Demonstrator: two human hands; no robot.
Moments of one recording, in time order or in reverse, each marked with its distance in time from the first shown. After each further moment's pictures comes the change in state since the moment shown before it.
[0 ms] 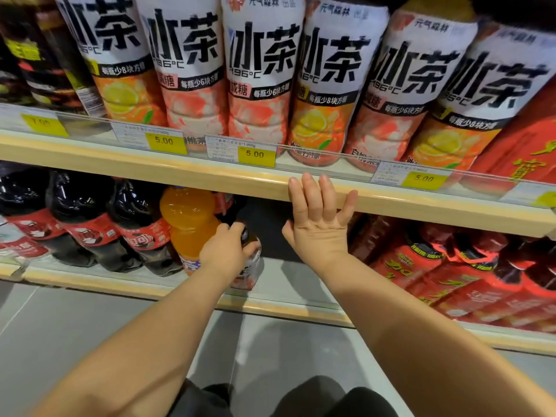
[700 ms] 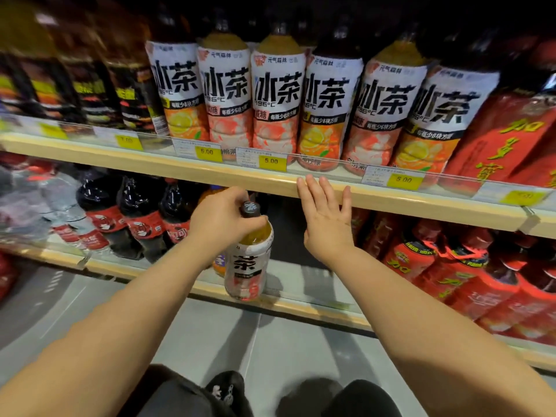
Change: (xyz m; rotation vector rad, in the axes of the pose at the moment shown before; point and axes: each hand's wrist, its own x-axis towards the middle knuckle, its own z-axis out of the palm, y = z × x) left_hand -0.089 0.027 -0.140 -0.192 0.299 0.155; right_hand 0.019 0.017 -0.072 0.349 -0.578 -0.013
